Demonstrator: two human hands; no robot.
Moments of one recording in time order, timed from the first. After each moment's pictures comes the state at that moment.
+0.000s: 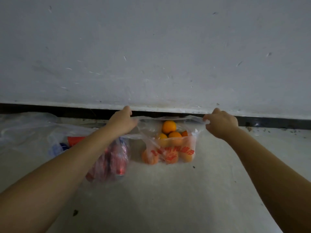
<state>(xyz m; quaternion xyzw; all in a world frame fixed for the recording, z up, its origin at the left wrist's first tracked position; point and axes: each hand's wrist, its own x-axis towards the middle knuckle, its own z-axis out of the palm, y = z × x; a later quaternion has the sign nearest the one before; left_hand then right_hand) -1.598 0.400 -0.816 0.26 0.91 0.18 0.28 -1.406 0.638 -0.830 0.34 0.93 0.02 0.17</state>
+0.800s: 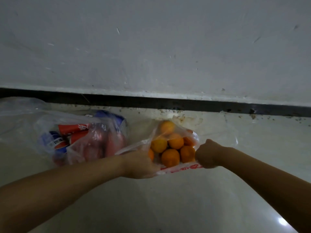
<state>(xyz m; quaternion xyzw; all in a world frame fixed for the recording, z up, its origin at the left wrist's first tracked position) -1.514 0.363 -0.905 0.70 0.67 0.04 0.22 -1.362 0.574 -0.899 0.01 0.90 0.01 0.44</state>
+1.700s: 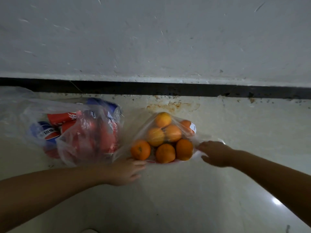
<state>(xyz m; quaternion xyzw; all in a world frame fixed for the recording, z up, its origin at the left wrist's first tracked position) -1.494 0.307 -0.973 0.62 0.65 -0.08 0.43 -1.297 0.586 -0.936 0.12 0.93 -0.10 0.34</state>
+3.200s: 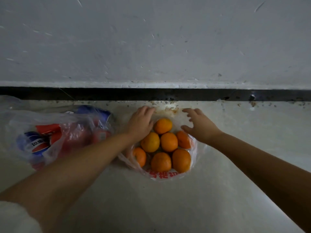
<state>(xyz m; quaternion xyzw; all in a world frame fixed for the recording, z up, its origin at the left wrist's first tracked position) -1.546 0.449 -0.977 0.50 0.83 0.21 0.14 -1.386 0.604 -0.915 0.32 0.90 -0.29 0.12</state>
